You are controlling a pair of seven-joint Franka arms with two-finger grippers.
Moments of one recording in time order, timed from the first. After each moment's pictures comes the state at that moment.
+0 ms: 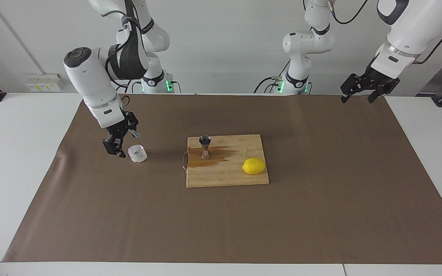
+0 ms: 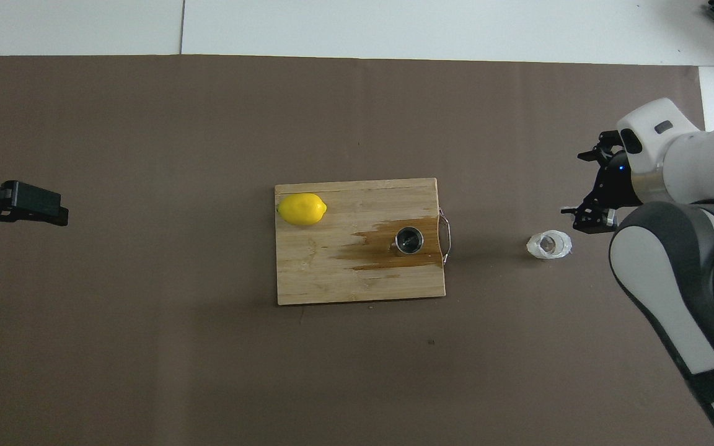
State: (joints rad) left arm 0.02 -0.05 -0.07 -1.61 -0.07 1.51 -0.05; right arm -0.03 0.03 0.08 -1.92 0.12 2.14 -1.22
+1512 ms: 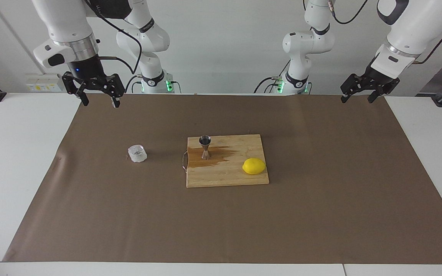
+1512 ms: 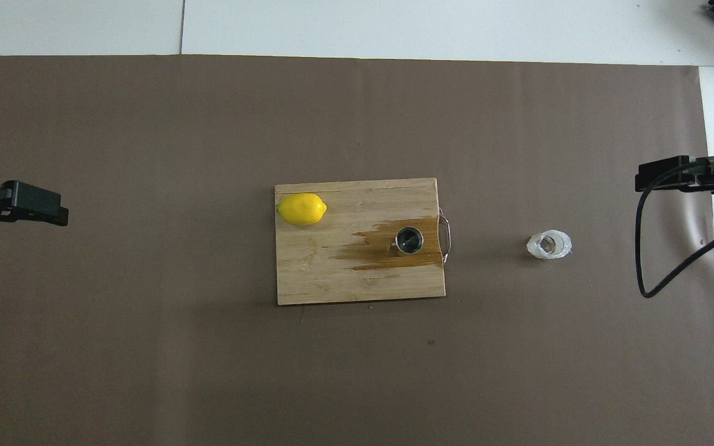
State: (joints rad) left arm 0.02 -0.05 -0.07 -1.61 -0.07 1.51 -0.05; right arm -0.04 -0.04 0.07 -1.60 -0.04 1.65 0.09
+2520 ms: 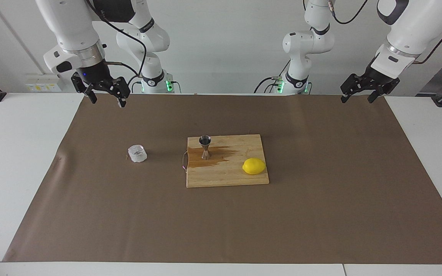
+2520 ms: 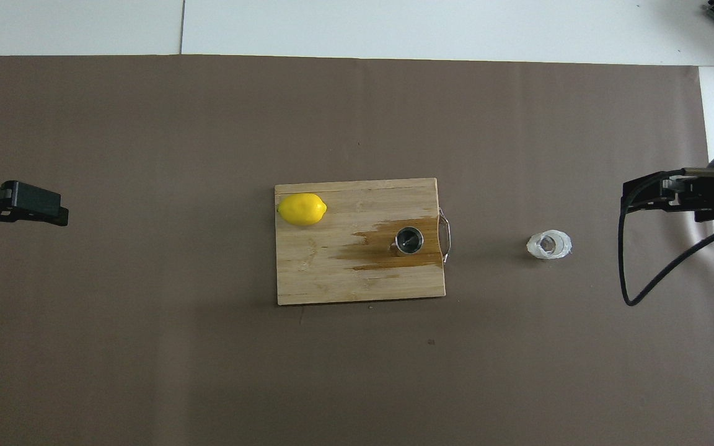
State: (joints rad) left arm 0.02 -0.05 -0.07 -1.61 -0.07 1.51 -0.05; right arm -0.03 -0.04 0.08 -1.61 -0.02 1.57 0.19
